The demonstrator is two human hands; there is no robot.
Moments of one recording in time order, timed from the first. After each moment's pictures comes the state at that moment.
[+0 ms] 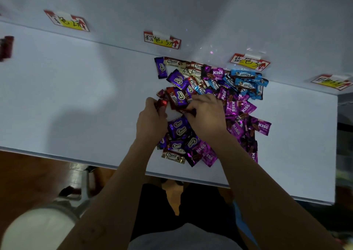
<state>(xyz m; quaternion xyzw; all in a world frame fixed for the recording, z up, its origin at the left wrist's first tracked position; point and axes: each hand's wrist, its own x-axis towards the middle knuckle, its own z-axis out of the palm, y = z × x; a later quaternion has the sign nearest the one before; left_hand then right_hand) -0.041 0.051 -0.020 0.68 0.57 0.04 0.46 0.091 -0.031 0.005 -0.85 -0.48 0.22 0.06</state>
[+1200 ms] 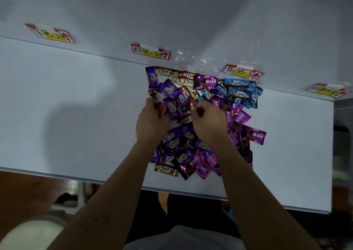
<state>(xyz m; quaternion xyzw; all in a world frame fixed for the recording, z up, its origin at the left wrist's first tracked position) -0.003 0.065 -0.033 0.69 0.57 0.05 0.44 0.116 -0.021 0.009 -0.88 -0.28 0.31 0.21</state>
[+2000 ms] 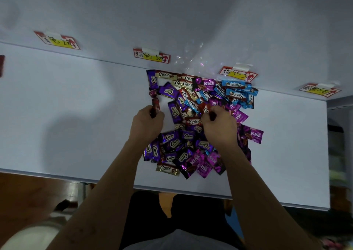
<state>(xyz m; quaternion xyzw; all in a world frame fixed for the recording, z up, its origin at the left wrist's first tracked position) -0.020 0.073 -0.005 0.63 0.56 0.01 0.54 0.120 -0.050 0.011 -0.90 -0.23 0.28 0.24</state>
